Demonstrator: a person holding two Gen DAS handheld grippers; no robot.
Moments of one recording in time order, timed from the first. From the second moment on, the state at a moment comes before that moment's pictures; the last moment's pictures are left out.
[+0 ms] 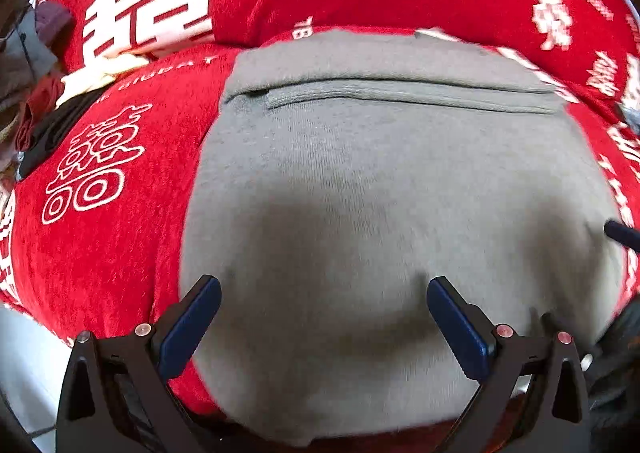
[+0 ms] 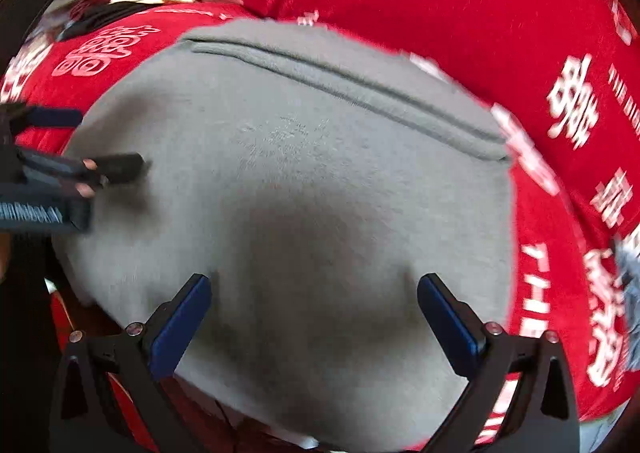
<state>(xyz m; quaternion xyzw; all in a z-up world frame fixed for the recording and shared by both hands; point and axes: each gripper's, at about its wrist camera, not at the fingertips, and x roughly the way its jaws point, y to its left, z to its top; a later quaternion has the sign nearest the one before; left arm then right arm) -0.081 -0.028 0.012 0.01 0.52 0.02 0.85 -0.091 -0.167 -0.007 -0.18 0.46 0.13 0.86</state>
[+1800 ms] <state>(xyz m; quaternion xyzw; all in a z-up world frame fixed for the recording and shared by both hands) -0.163 0.082 -0.010 -0.25 0.56 0.03 0.79 -0.100 -0.301 0.037 0.03 0.42 0.12 0.90</state>
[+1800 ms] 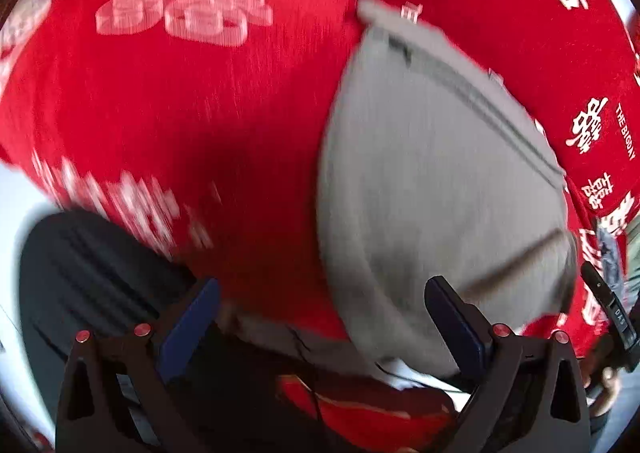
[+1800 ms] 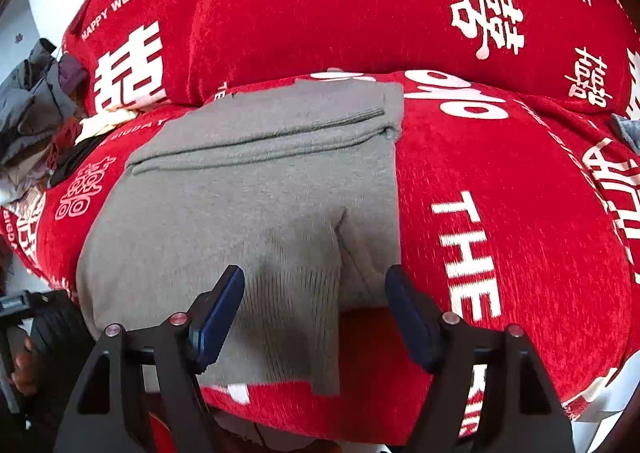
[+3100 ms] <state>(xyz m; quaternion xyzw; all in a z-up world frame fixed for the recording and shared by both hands) -0.098 0.077 0.015 -0.25 0.50 -0.06 0.82 -0.127 -0.328 0.017 0.15 0.44 0.22 0.86</state>
